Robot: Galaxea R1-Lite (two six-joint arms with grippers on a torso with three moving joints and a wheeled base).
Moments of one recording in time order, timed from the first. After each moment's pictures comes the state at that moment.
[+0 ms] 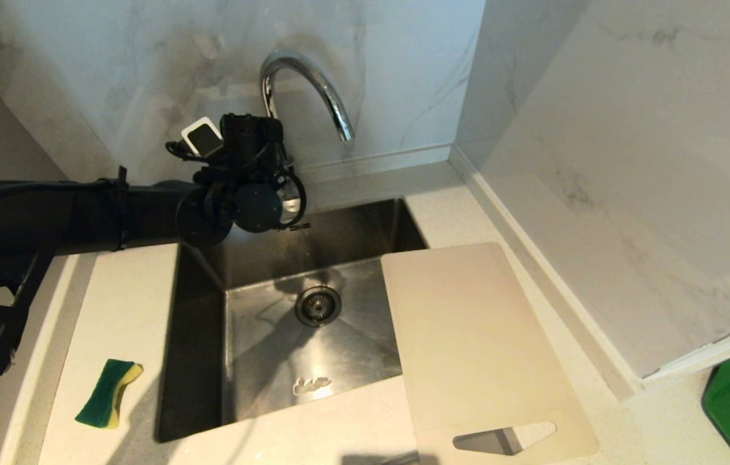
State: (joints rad) left arm -0.54 2.23 -1.96 -0.12 0.92 -0.65; right arm 0.00 0.00 -0.04 0.08 -0.02 0.05
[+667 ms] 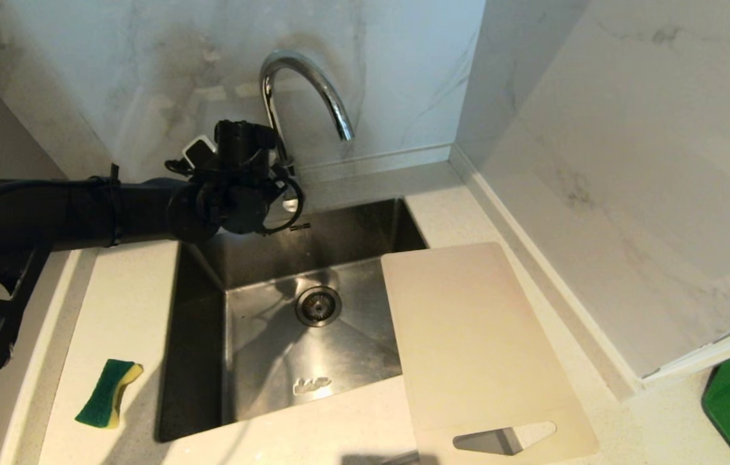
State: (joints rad) left arm -0.49 2.23 -1.97 -0.02 0.70 -0.84; right arm 0.00 0.00 -0.04 0.08 -0.02 0.05
